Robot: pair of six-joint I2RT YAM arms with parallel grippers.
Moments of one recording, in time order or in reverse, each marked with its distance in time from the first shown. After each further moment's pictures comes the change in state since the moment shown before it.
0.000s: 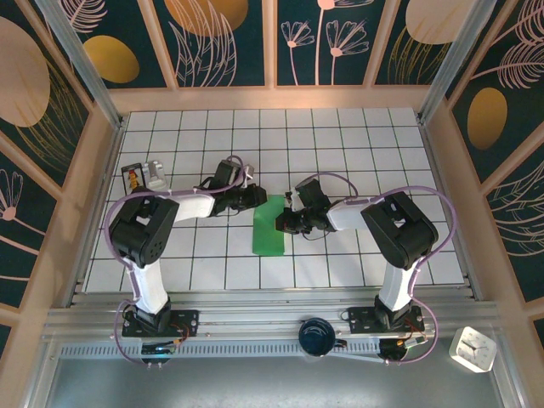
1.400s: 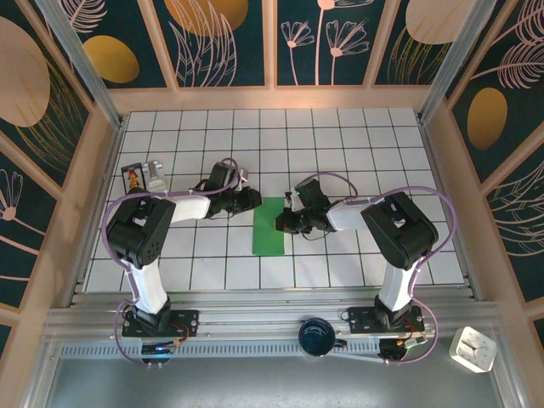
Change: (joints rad) left arm 0.027 -0.028 -0.039 -0.020 0.013 0.003; right arm 0.002 -0.002 0.000 0.000 0.011 -0.003
